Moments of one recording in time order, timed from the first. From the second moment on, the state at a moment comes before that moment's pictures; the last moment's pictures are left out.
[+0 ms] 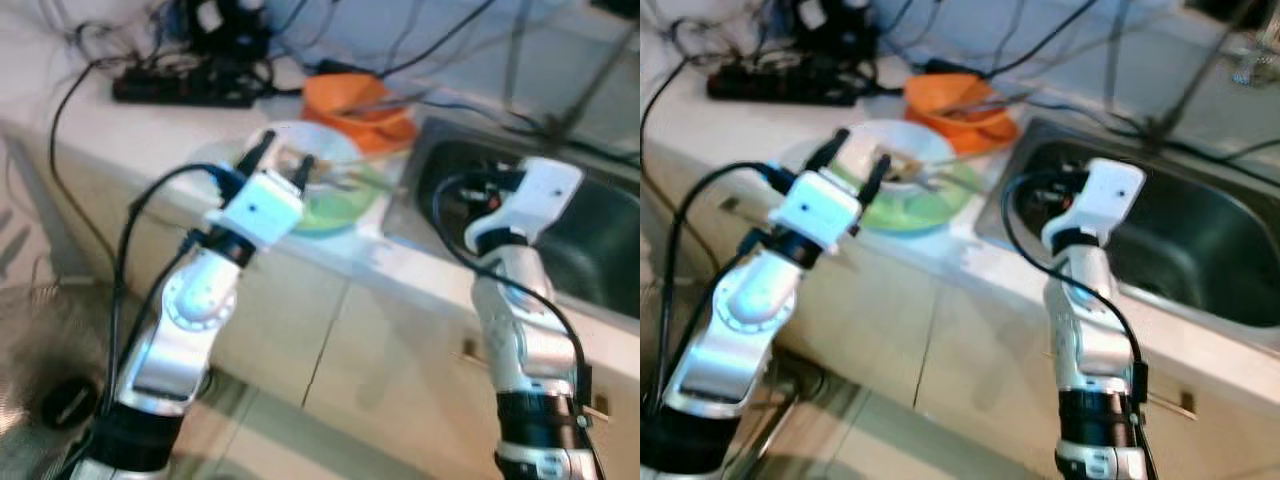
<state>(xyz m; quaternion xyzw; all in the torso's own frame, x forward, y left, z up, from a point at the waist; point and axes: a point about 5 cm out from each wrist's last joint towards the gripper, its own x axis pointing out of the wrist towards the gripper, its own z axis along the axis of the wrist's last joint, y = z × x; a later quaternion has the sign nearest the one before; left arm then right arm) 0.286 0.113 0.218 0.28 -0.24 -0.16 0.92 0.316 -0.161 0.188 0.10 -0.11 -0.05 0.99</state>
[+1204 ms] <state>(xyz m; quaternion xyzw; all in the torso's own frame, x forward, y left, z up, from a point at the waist) 0.285 0.110 0.217 0.27 -0.24 -0.16 0.92 0.316 -0.160 0.186 0.10 -0.11 -0.04 0.99</state>
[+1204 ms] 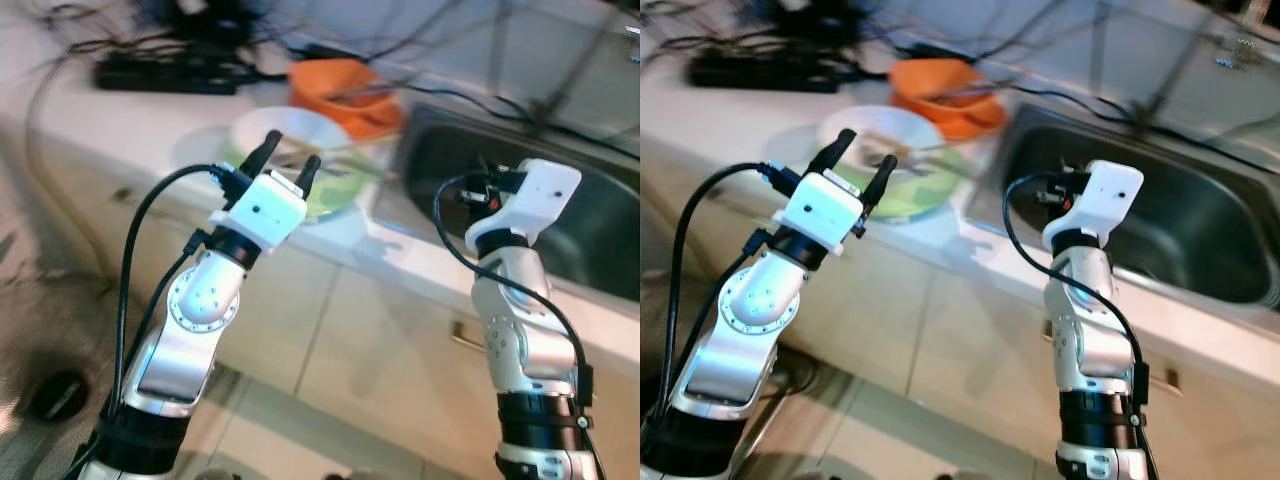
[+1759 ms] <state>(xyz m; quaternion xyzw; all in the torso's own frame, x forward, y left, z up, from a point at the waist) 0.285 0.112 0.218 0.28 -0.24 -0.16 0.92 0.316 -0.160 0.186 0.11 -0.10 -0.04 0.99</state>
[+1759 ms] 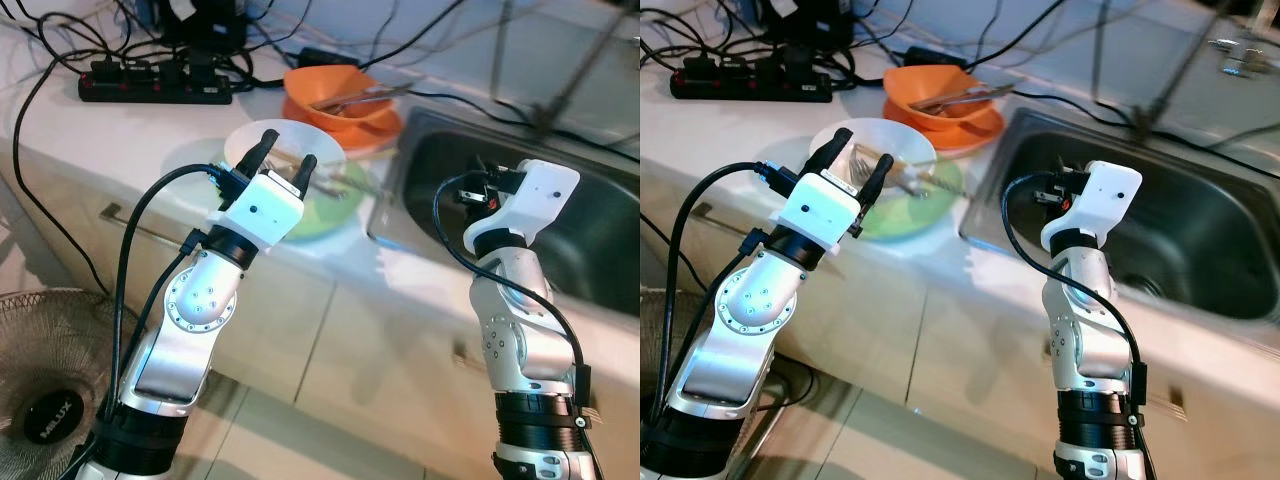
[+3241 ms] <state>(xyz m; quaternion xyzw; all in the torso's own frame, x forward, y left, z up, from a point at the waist) 0.282 0.112 0.218 0.27 -0.25 -0.16 0.91 0.316 -0.158 0.181 0.12 -0.10 -0.04 0.99</state>
